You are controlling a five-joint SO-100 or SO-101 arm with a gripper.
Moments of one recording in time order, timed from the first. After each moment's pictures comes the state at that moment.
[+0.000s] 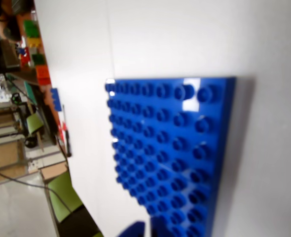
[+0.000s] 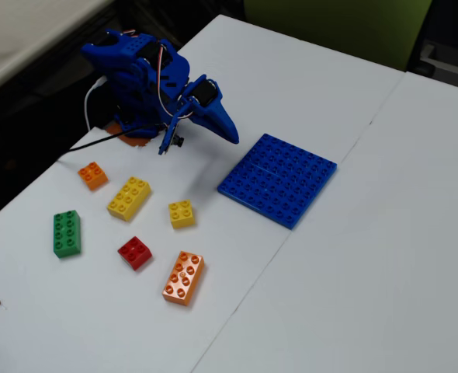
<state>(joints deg) 0.3 187.8 178.0 38.0 2.9</state>
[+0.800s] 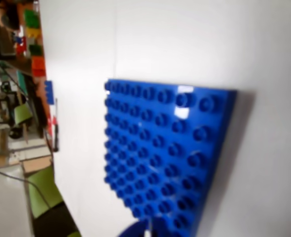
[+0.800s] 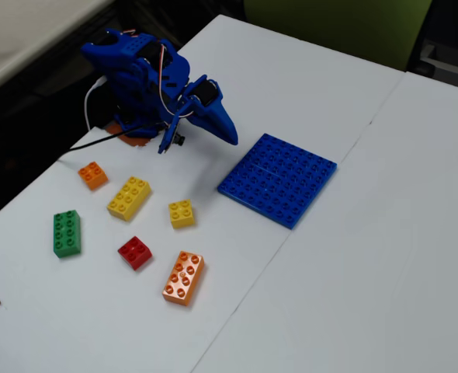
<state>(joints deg) 0.2 184.1 172.3 38.0 -6.1</state>
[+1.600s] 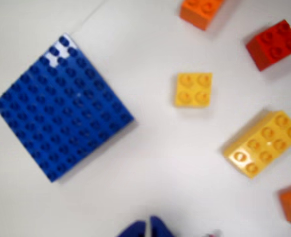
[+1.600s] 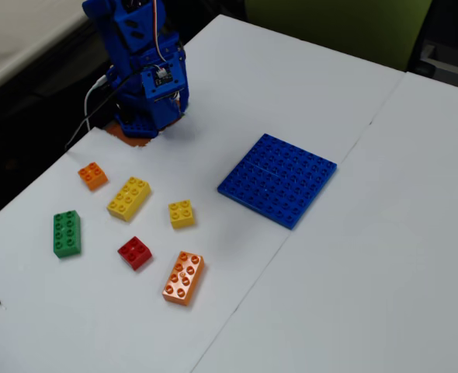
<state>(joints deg) 17.3 139.7 105.0 94.5 -69.3</state>
